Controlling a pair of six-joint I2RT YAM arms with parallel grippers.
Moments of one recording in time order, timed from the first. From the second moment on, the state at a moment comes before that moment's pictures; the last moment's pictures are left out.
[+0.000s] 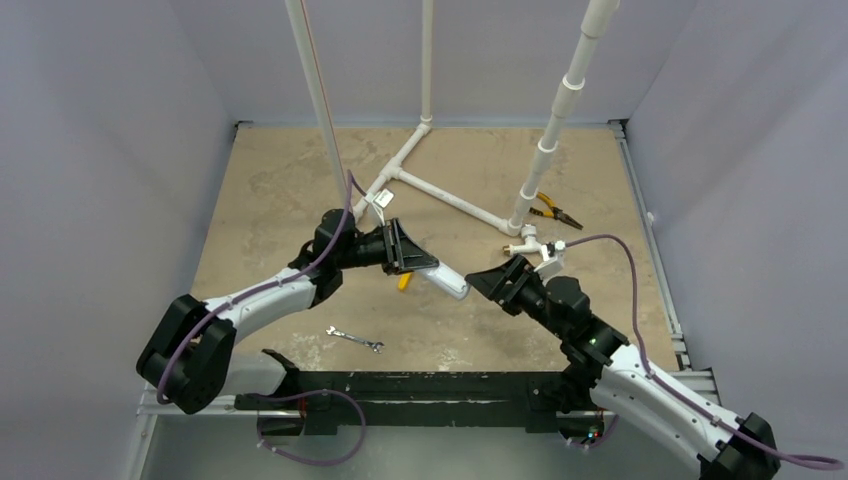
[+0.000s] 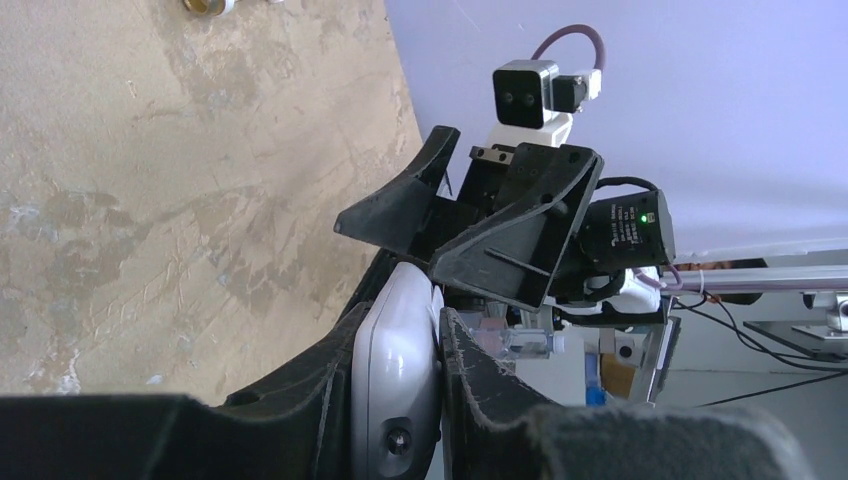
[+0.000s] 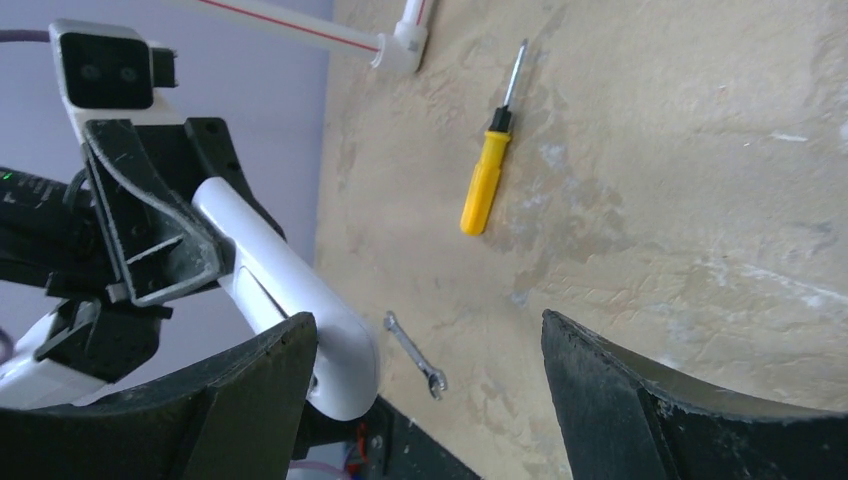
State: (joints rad) left arm -0.57 1.30 0.60 0.47 0.71 -1.10; right arm 0.70 0.55 0.26 0.01 0.04 1.13
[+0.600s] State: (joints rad) left arm -0.57 1.28 0.60 0.47 0.70 -1.10; right arm 0.70 0.56 0.24 0.22 -0.11 1.18
